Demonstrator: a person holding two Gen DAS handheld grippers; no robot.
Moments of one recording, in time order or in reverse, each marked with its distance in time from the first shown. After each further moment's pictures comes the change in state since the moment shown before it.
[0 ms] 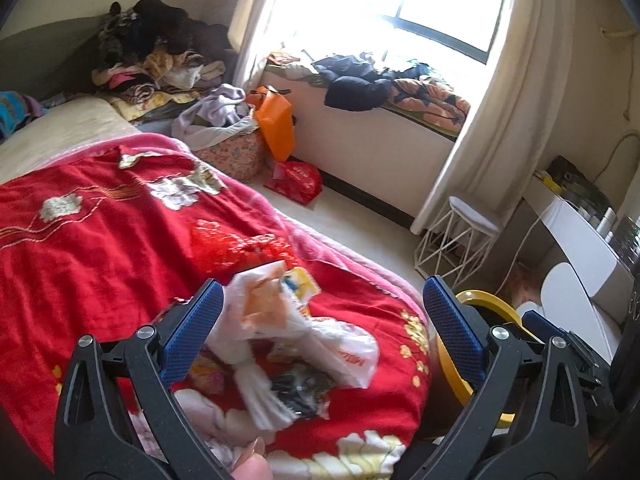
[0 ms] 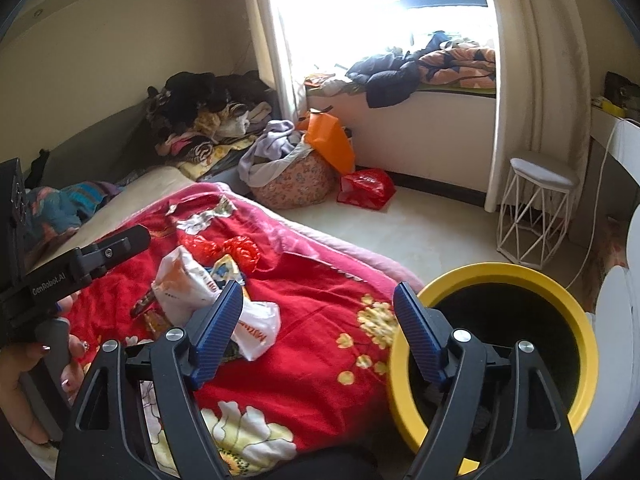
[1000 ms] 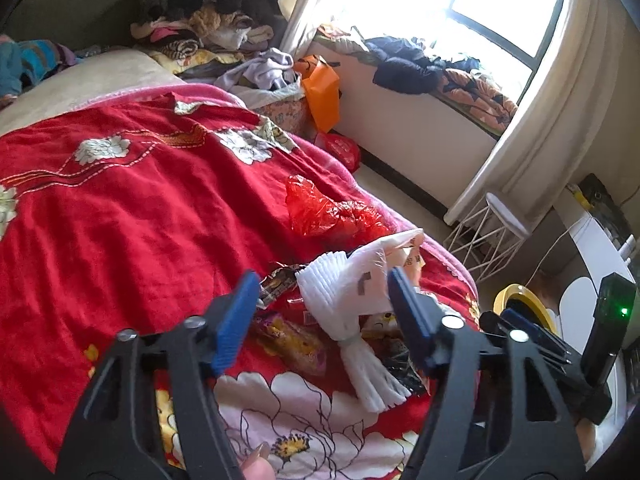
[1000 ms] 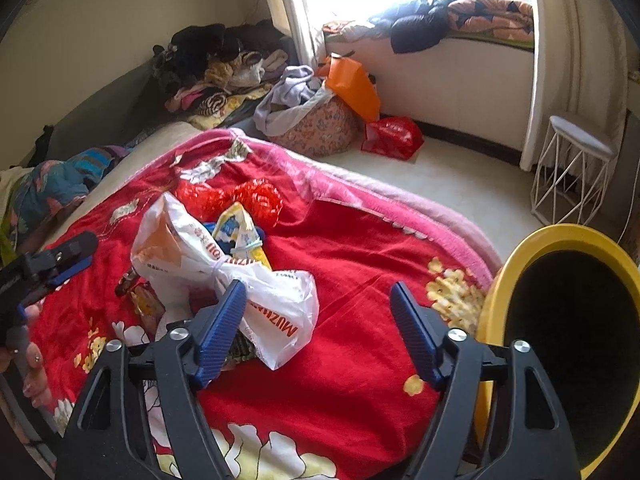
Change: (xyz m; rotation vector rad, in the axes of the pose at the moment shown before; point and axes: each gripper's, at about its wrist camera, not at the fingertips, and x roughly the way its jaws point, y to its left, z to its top) left arm 0.011 0.088 -0.015 -0.125 0.111 0.067; right arm 0.099 0.023 -0.017 0.019 0.198 0.082
